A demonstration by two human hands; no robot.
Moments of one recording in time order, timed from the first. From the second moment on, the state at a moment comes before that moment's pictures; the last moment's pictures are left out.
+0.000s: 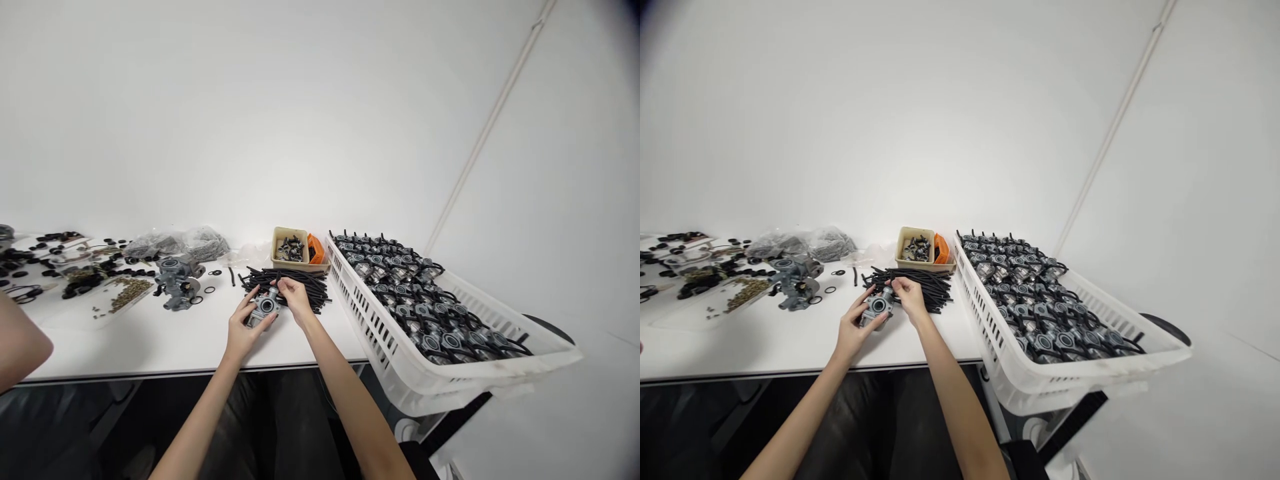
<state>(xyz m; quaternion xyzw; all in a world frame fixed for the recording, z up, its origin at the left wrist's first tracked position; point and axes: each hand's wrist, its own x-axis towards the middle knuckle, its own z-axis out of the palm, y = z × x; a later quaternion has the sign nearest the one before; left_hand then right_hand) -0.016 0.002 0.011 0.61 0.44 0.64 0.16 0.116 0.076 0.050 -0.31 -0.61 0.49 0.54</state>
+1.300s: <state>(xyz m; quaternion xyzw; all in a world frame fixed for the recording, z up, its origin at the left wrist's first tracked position) -0.037 0.002 0.026 0.04 0.24 0.74 0.63 0.139 0.124 0.045 -0.46 -0.86 -0.08 0.21</state>
